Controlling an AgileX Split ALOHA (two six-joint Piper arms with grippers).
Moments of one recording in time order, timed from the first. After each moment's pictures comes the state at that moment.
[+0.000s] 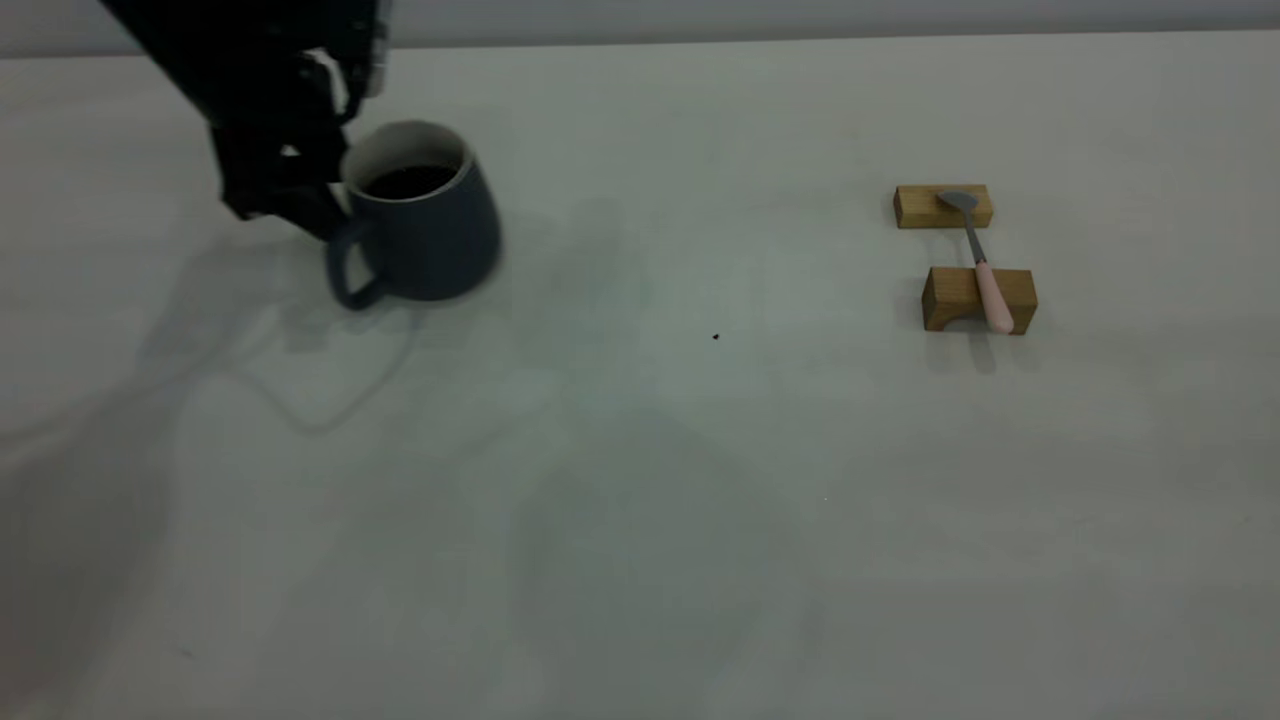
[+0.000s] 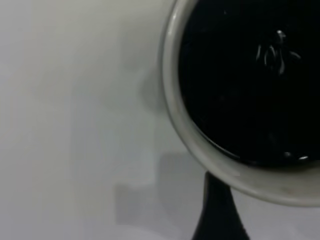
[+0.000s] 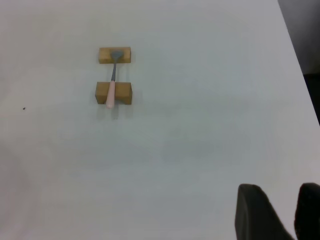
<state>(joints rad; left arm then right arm) -0.12 2.38 -1.54 -0.35 0.50 1.64 0.01 0.02 -0.47 -0.04 1.13 0.03</state>
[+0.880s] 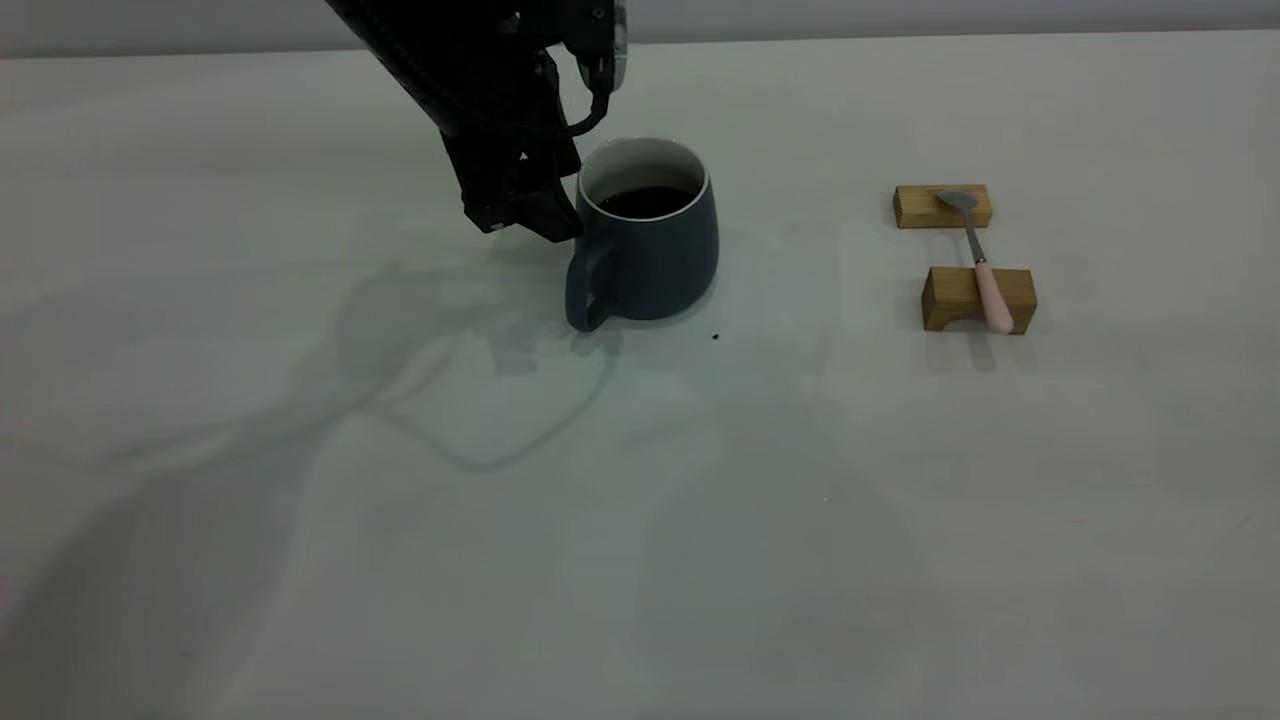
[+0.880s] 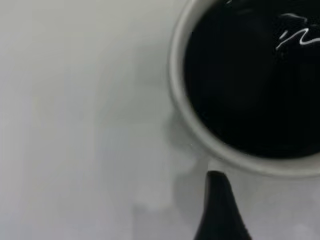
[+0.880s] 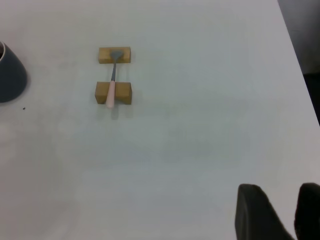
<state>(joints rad) -0.36 2.38 -1.54 -0.54 0.39 1.60 0.01 0.02 -0.47 -0.04 1.13 0.03</state>
